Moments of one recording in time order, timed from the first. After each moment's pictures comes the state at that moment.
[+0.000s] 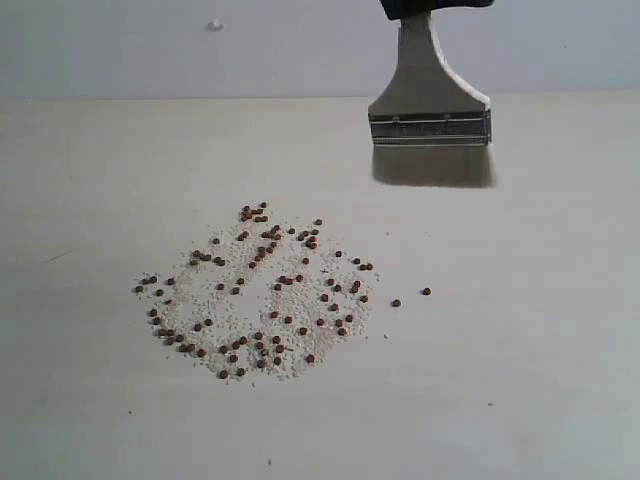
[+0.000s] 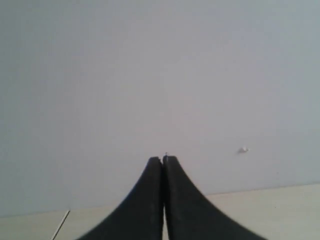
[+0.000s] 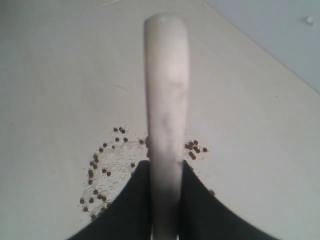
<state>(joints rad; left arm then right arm) -0.04 0.52 -0.51 -1.73 -0.02 1.84 0.18 1.58 -1.41 0.95 1.07 -1.18</state>
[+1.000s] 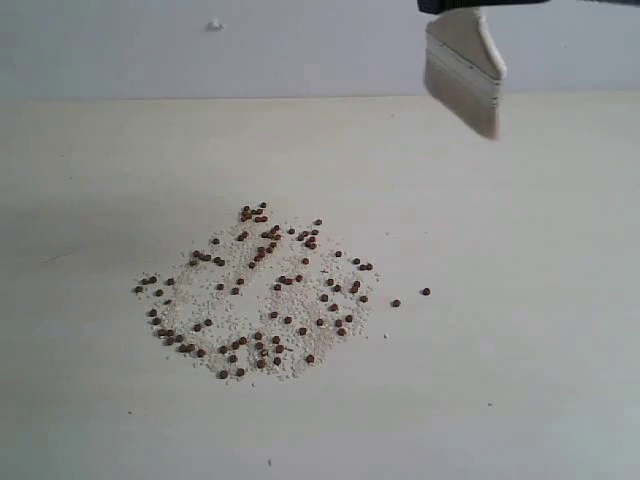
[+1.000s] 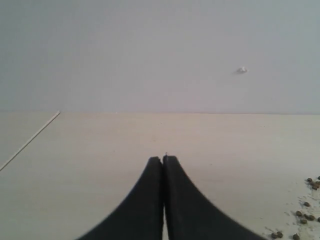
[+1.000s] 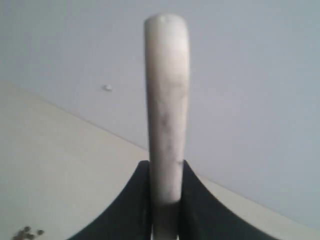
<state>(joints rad) -0.04 0.14 0.00 -1.74 -0.07 1.72 0.43 1.34 -0.96 0.81 -0.02 -0.98</state>
